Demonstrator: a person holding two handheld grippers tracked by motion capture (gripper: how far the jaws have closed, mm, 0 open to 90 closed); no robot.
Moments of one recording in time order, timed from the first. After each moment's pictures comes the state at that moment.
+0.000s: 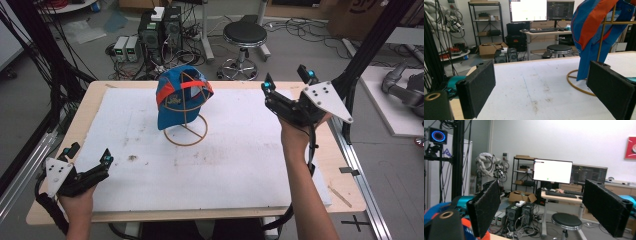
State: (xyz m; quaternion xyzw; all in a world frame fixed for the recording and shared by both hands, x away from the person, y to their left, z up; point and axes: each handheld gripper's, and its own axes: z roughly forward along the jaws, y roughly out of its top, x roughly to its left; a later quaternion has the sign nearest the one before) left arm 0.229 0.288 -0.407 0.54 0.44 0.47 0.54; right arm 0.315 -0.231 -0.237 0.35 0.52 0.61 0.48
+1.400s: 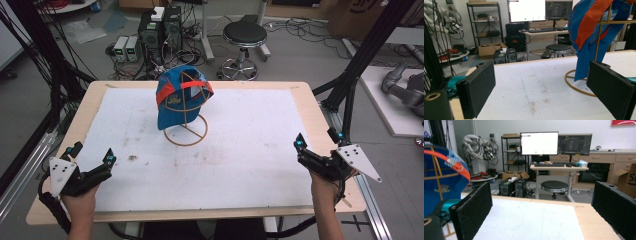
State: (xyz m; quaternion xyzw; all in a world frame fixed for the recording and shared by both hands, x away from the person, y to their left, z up) left arm 0.229 0.282 -0.406 0.55 0.44 0.47 0.54; right arm 0.256 -0.326 -0.355 0.43 0.53 0.57 0.44
